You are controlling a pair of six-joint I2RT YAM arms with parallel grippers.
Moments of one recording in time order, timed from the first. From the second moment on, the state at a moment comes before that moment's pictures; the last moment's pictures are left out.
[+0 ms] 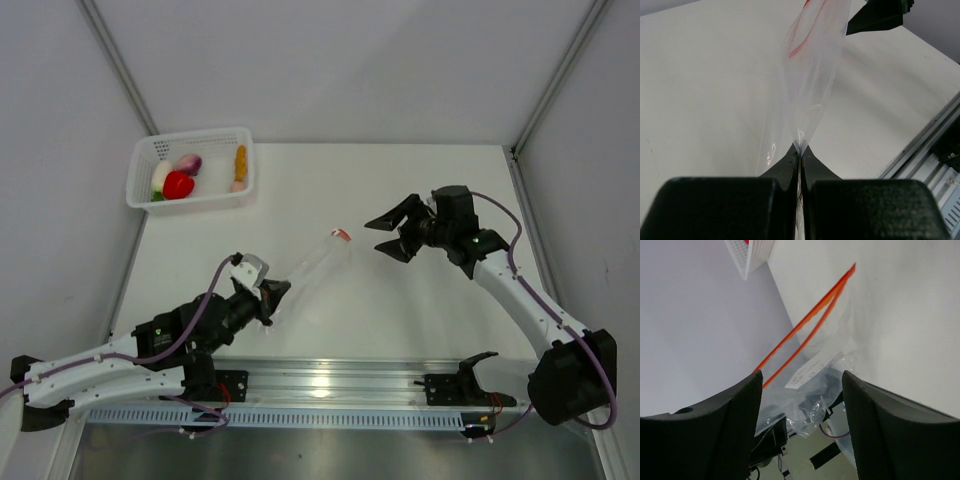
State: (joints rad) left arm -1.24 0.50 0.58 -0.28 -0.52 -0.23; right arm 0.35 1.19 0.94 -0.36 -0.48 1.28
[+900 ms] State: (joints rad) left arm -1.24 0.50 0.58 -0.27 -0.49 -0.23; right arm 0.48 1.33 0.97 -0.27 -0.52 1.36
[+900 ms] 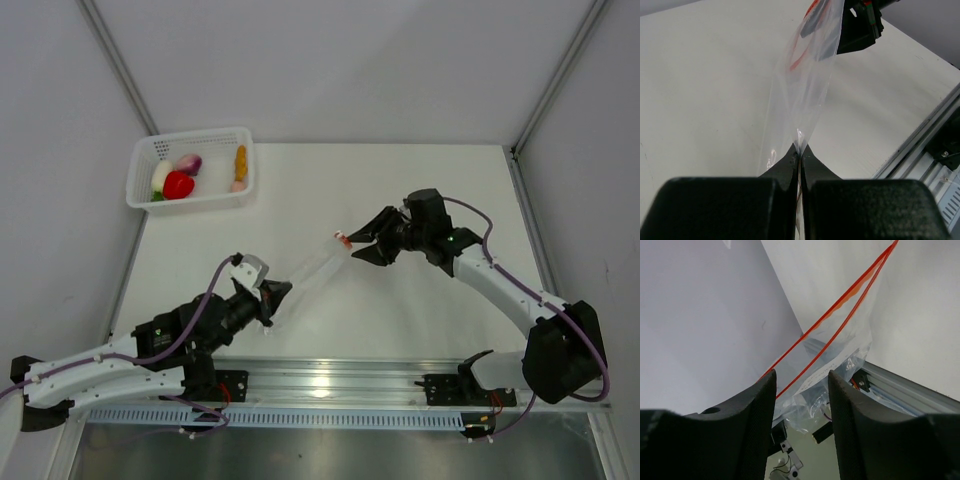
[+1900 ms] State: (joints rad) left arm -1.24 0.48 0.60 -0.36 -0.46 -0.31; right arm 0.58 1.40 1.53 -0.70 -0.17 0.84
